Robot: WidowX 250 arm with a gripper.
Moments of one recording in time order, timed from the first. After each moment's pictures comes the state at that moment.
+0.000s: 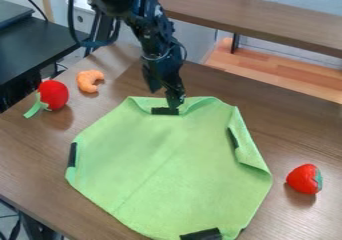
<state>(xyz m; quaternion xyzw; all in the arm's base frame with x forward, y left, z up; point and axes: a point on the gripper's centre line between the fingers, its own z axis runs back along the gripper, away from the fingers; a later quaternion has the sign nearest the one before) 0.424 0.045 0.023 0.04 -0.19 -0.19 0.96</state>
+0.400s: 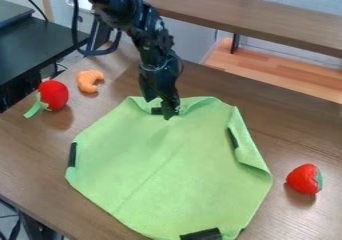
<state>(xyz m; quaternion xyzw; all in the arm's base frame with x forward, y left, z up) 0.419 0.050 0.004 0.05 -0.17 -0.19 0.97</state>
